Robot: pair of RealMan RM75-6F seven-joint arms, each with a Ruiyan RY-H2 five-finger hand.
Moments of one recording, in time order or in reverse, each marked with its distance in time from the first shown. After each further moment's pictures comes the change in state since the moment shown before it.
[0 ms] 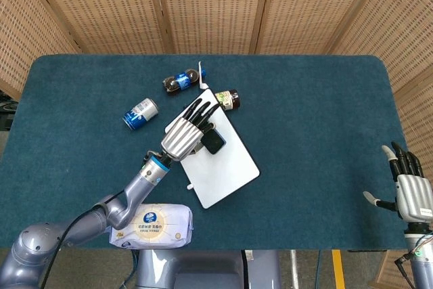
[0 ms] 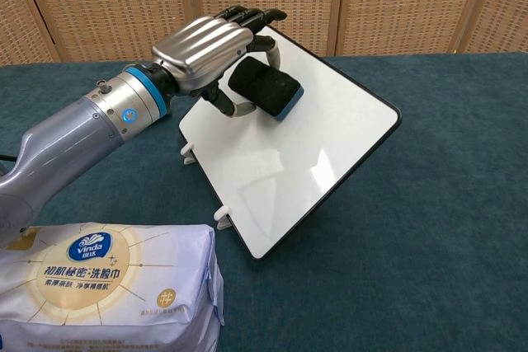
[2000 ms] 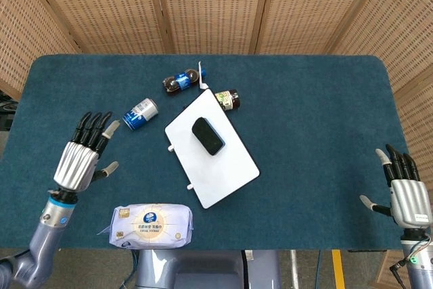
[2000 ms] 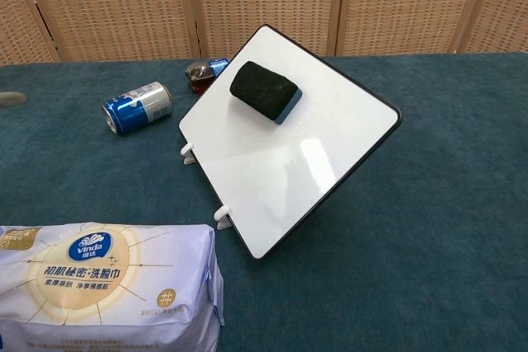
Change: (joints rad) left arm 0.500 0.502 0.178 -0.591 0.040 0.450 0.062; right arm -0.020 0.003 -0.024 -0.055 -0.067 0.072 -0.125
